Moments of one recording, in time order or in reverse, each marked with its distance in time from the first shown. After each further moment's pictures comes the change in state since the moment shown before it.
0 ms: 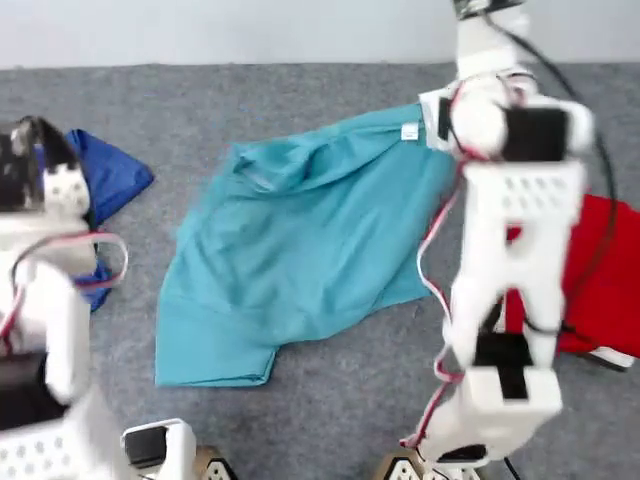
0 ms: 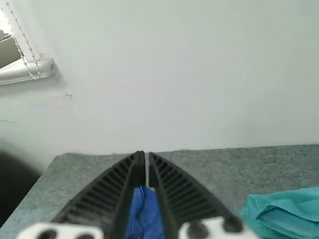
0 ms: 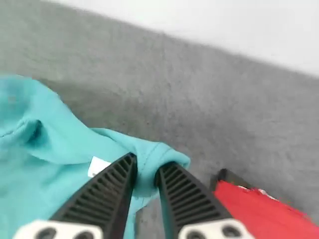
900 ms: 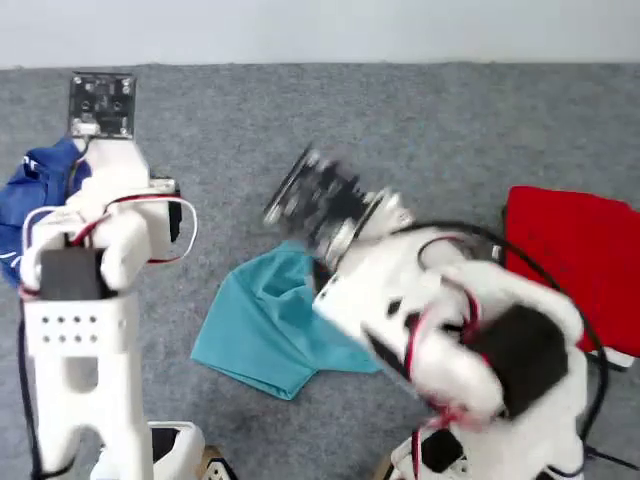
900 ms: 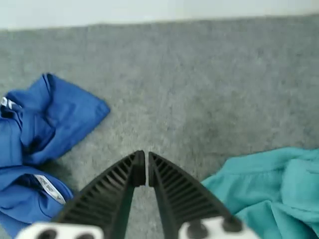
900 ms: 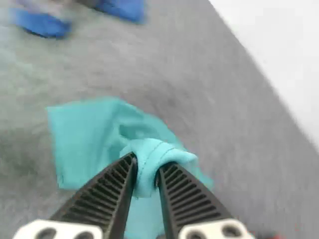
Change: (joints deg) left arm 11.9 20.2 3.1 13.8 9.9; right arm -38.0 -40.5 35.2 3.7 11.9
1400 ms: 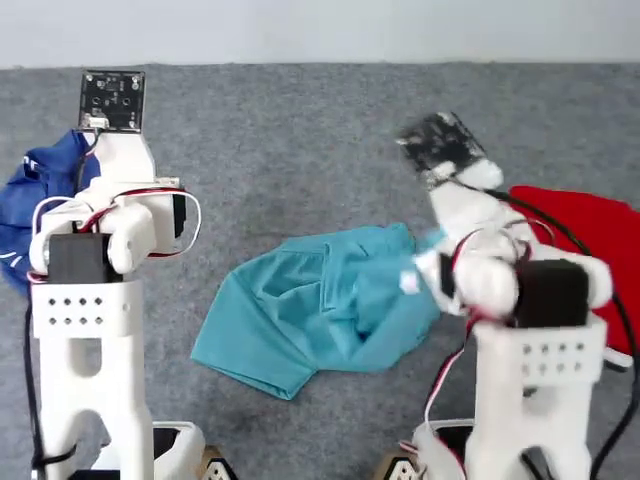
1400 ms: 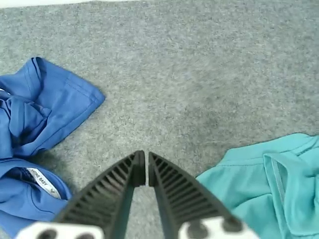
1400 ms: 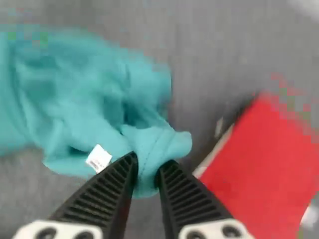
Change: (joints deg) left arm 0.3 2.5 0.1 0.0 0.2; right arm 37.8 -2.5 25.9 0.0 2.0
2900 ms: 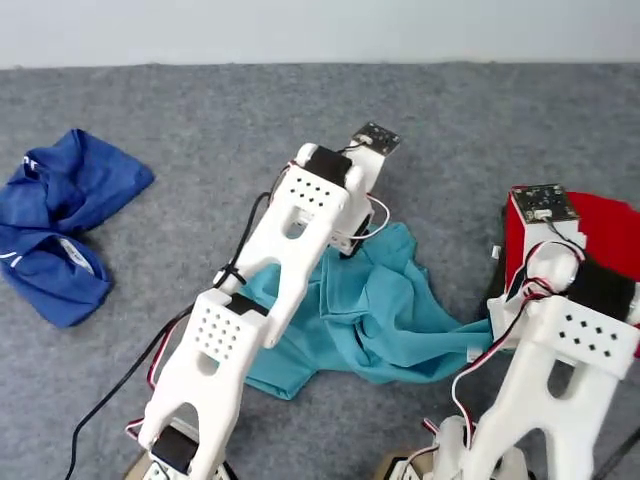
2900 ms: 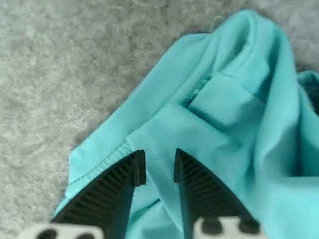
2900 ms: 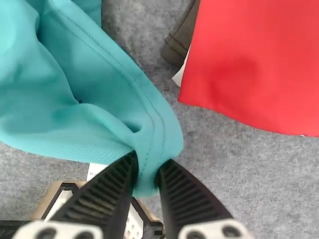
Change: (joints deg) left arm 30.0 82.4 -67.2 23.6 0.2; right arm 26.2 -0.1 21.1 -2.9 2.1
